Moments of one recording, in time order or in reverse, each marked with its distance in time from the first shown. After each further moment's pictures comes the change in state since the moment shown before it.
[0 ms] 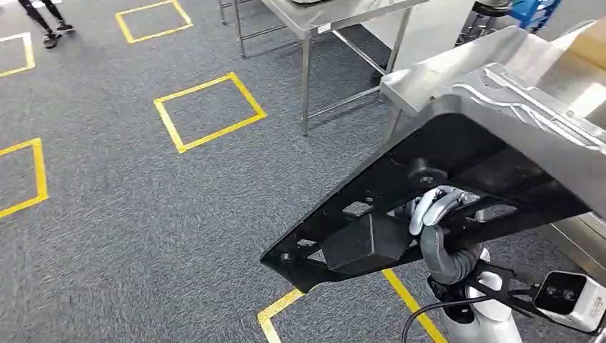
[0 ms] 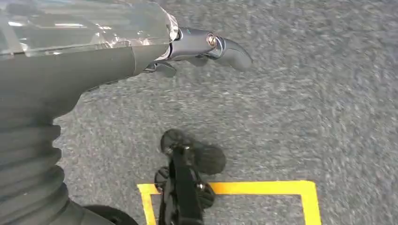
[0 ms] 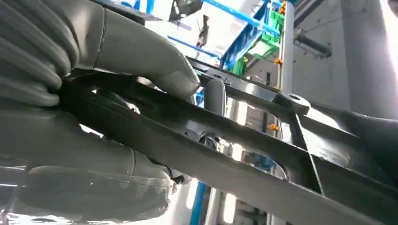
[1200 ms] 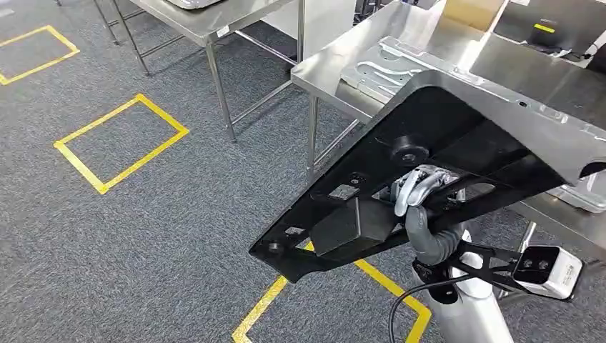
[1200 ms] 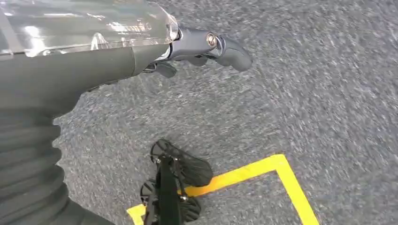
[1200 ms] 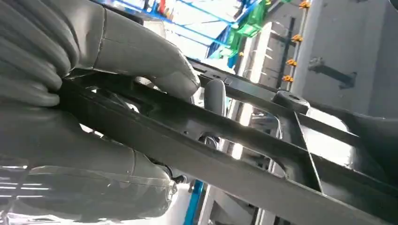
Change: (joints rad) left arm -0.010 0.012 0.002 -0.001 0.013 0.014 -0.044; right arm -0.088 0.025 0.043 0.098 -0.006 0.010 -0.029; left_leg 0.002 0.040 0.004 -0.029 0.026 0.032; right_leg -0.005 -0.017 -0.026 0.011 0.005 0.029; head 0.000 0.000
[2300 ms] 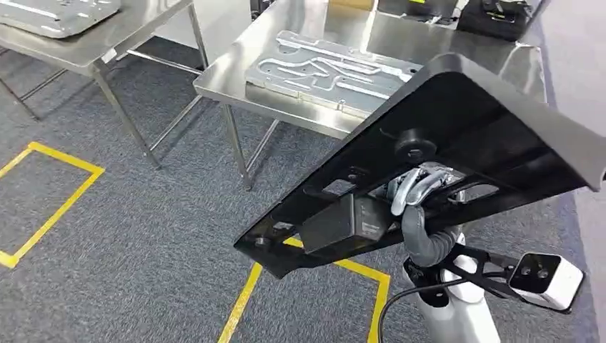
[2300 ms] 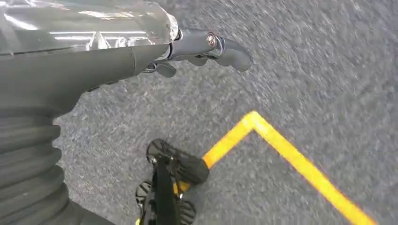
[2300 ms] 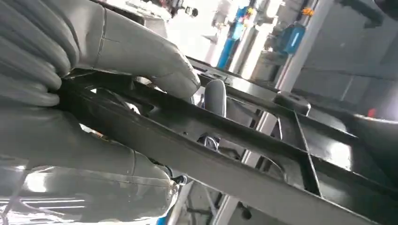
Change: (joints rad) left arm 0.004 0.006 -0.001 0.000 -0.013 -0.015 -0.019; right arm 0.011 0.068 0.003 -0.025 0.034 -0.032 -0.002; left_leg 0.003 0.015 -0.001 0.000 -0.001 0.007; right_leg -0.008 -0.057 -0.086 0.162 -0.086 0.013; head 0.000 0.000
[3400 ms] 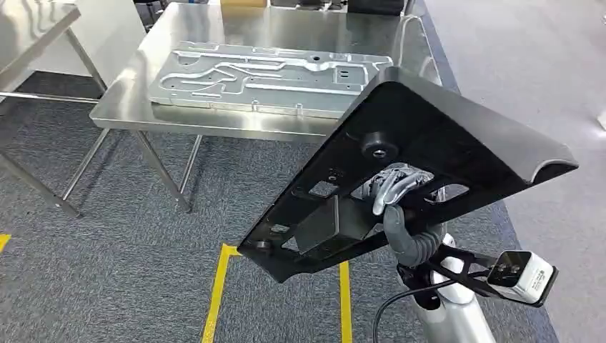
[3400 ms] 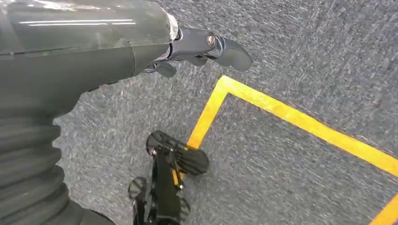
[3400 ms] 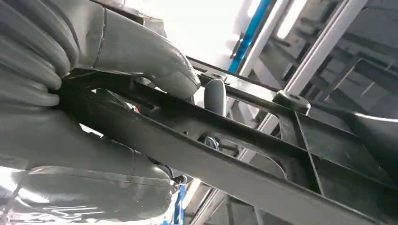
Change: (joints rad) left arm 0.006 -0.001 0.006 0.000 0.030 -0.035 -0.003; right arm 0.007 -0.016 0.043 0.042 0.038 -0.050 0.000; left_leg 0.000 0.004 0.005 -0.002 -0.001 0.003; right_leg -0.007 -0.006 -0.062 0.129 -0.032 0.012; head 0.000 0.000
